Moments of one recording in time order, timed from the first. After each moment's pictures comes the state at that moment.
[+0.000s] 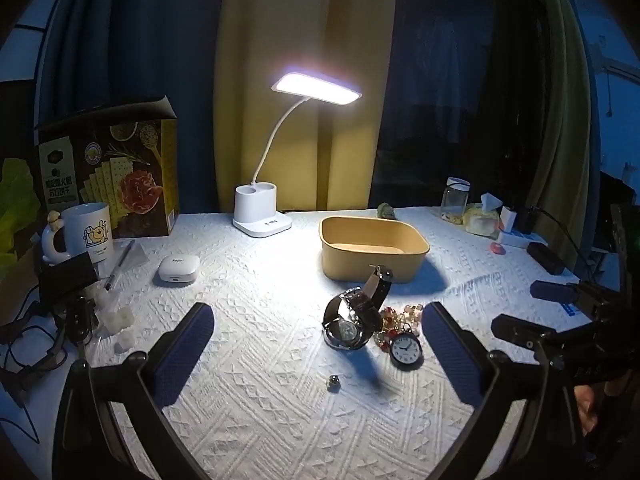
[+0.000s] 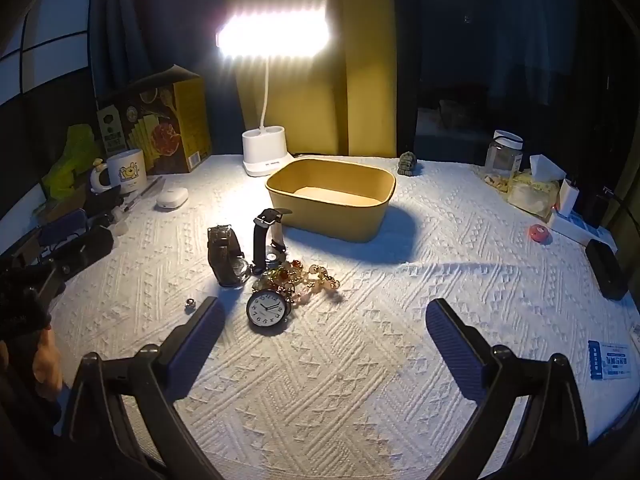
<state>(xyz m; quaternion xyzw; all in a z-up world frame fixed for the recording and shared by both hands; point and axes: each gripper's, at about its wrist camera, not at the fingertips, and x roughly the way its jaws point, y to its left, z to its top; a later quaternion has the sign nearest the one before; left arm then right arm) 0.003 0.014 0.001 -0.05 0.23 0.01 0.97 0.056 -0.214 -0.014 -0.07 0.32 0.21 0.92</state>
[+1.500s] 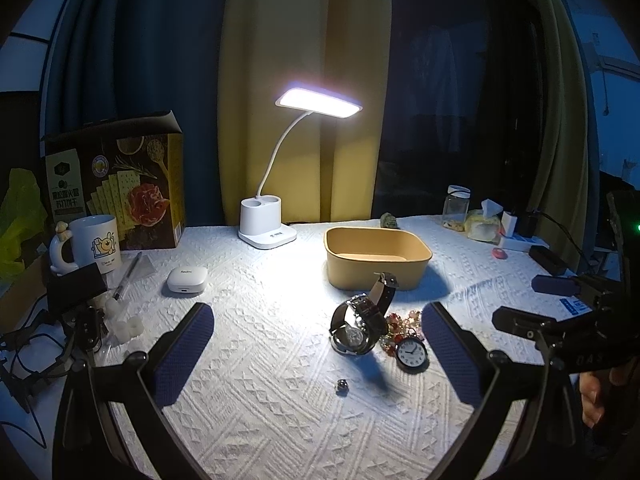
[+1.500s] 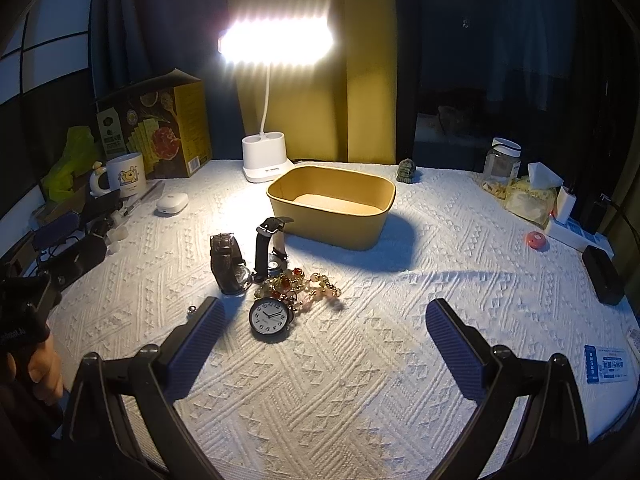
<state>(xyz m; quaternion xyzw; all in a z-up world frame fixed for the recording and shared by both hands) -0.011 0.018 0.004 -0.04 0.21 0.01 0.98 0.055 -0.208 -0.009 -0.07 0.31 0.21 0.93</state>
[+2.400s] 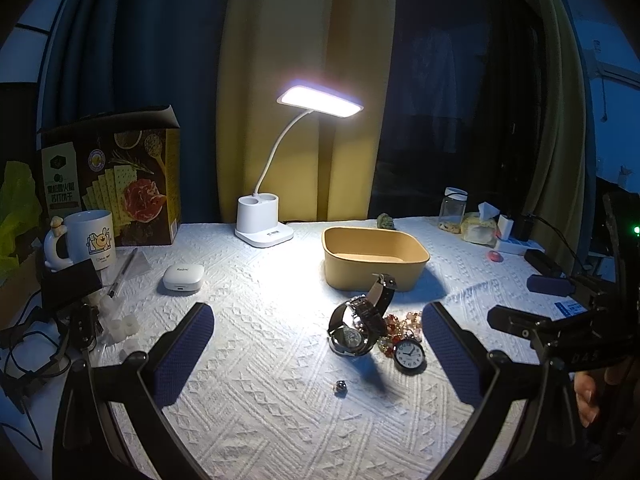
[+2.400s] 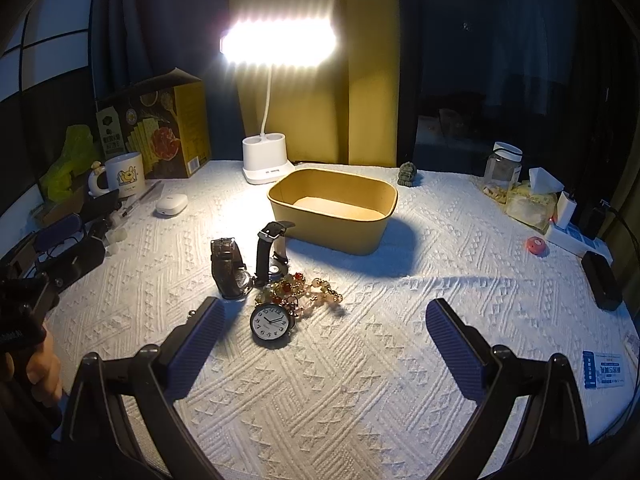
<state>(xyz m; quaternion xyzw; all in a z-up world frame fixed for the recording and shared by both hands) -0.009 0.024 0.002 -0.05 0.21 0.00 0.98 0.059 -0.201 -0.008 -0.08 0.31 0.20 0.93</state>
